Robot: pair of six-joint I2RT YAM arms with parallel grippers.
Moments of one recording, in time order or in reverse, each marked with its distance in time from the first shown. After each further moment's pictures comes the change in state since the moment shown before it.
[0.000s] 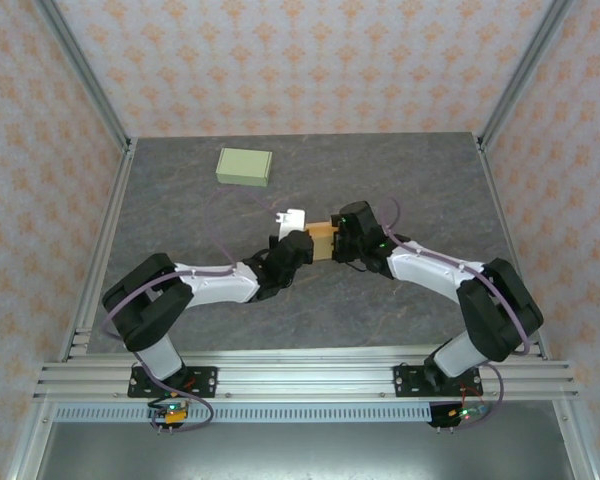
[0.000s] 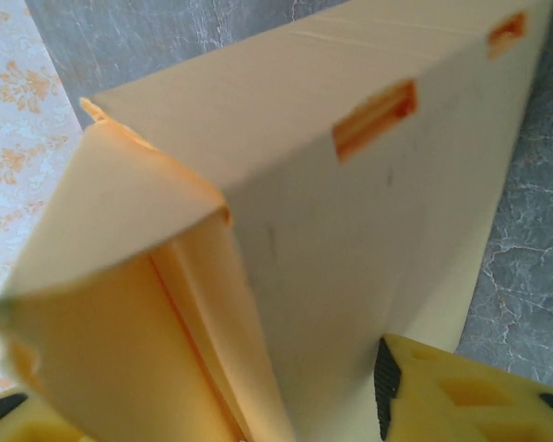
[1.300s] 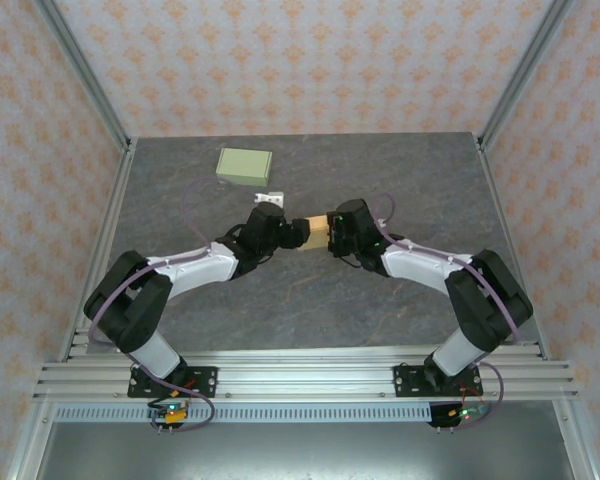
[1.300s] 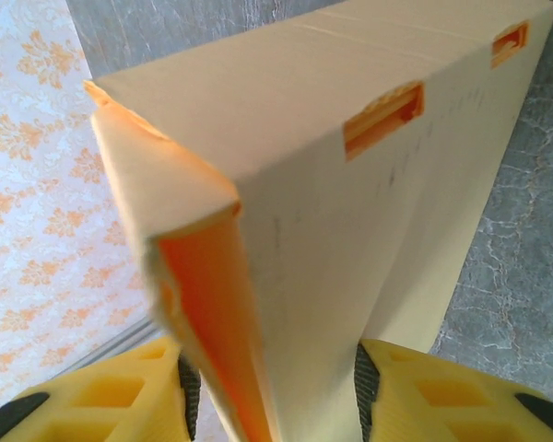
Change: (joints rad) left arm 0.238 -0.015 0.048 -0.109 0.409 -0.114; right arm -0.028 0.079 0.033 0.091 -0.032 -0.104
